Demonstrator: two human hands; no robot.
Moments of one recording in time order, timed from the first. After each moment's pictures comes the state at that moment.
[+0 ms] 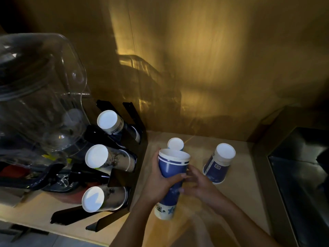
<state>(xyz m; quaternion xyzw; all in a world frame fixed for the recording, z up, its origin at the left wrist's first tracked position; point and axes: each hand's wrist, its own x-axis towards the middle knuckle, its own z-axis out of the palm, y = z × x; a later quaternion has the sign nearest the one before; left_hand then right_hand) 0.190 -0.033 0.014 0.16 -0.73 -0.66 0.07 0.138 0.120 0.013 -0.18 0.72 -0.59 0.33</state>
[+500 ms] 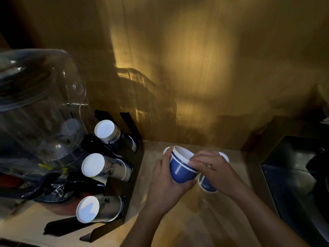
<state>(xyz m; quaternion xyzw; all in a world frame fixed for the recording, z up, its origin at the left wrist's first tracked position) 0.192 0.001 0.069 0.11 -0.86 -0.48 0.14 0.112 0.137 0.103 -0.37 0.81 -0.46 0.04</state>
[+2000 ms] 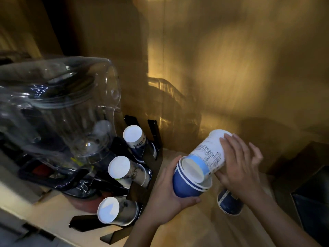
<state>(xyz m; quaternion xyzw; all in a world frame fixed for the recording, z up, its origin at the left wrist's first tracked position) 0.207 -0.050 0.060 0.07 -0.82 -0.55 0.14 0.071 0.116 0.089 -0.35 0.86 -0.14 -0.33</state>
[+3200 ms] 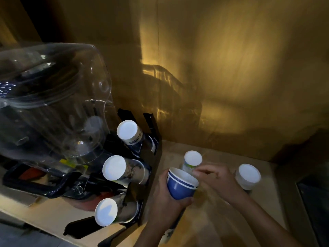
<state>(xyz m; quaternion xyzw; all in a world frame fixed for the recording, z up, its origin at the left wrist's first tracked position) 0.201 -0.047 0.010 0.22 -0.76 -0.60 0.11 0.085 0.088 0.051 -0.30 0.77 -0.54 0.14</state>
